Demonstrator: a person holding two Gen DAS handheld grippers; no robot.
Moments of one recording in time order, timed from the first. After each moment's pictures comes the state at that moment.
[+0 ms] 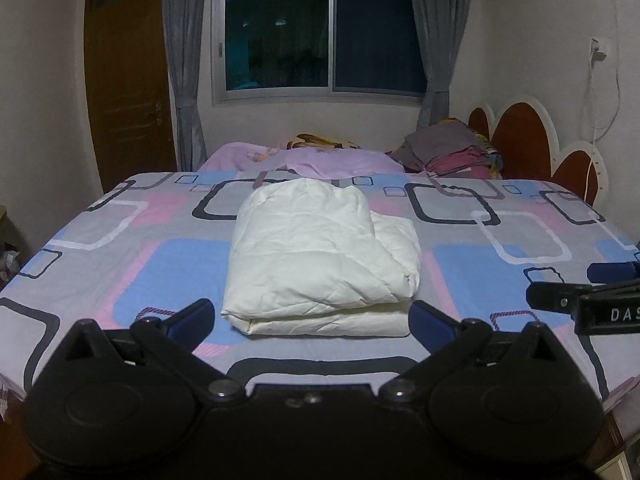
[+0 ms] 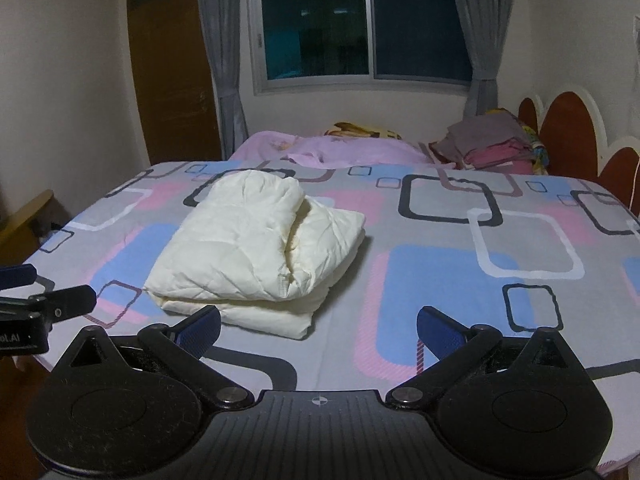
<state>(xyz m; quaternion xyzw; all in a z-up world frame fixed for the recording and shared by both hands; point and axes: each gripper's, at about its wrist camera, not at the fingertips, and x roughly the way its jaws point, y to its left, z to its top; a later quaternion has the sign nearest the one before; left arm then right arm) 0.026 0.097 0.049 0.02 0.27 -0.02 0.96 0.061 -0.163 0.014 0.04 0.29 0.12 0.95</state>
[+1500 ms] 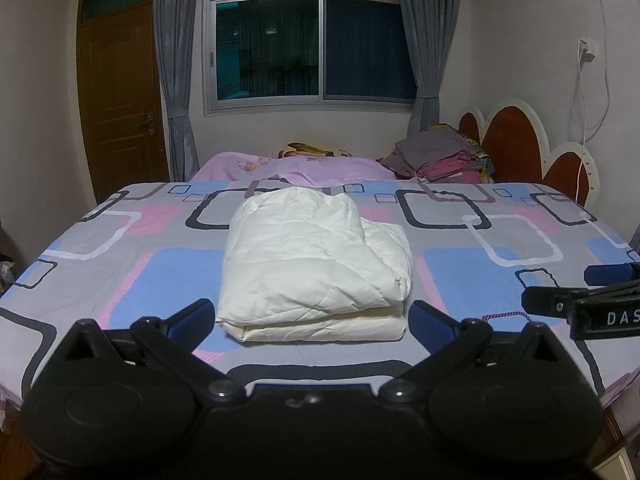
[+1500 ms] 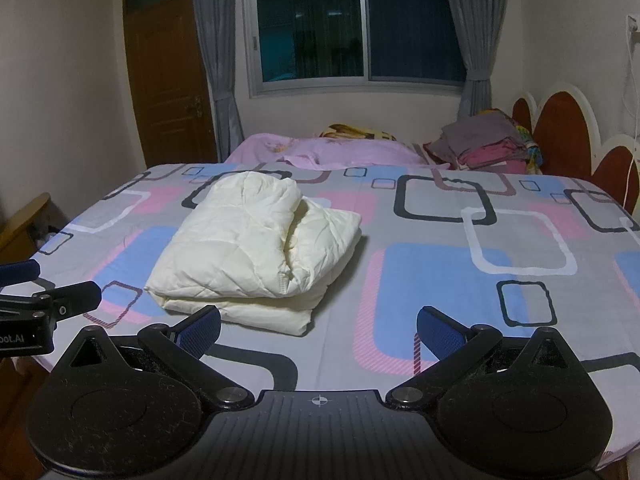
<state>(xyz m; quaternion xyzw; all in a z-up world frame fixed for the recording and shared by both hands) 0.019 0.093 0.050 0.02 0.26 -0.03 0.97 0.050 -0.166 0.019 0.04 0.29 0.11 0.95</state>
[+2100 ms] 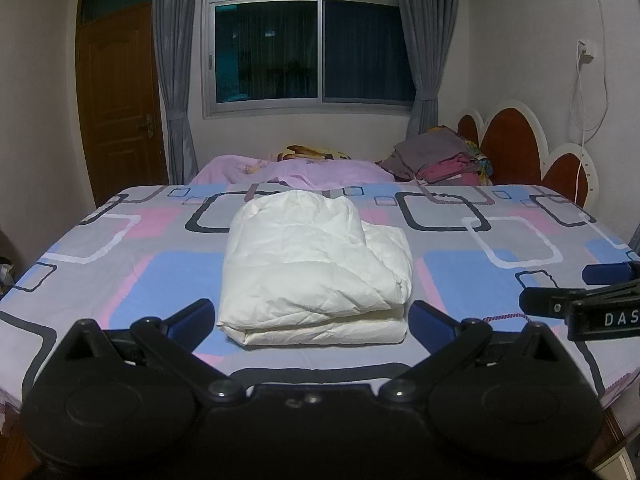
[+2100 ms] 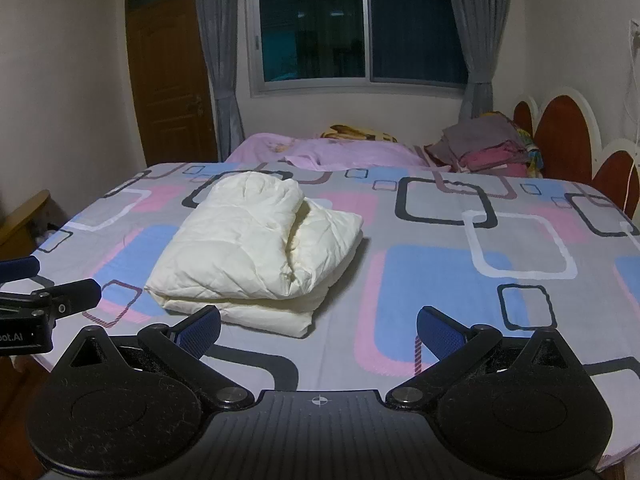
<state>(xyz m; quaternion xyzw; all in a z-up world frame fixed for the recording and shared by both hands) 0.021 0.095 0.051 0.02 0.25 -0.03 0.97 0.050 -0.168 0.019 0.04 0.28 0.12 0.95</state>
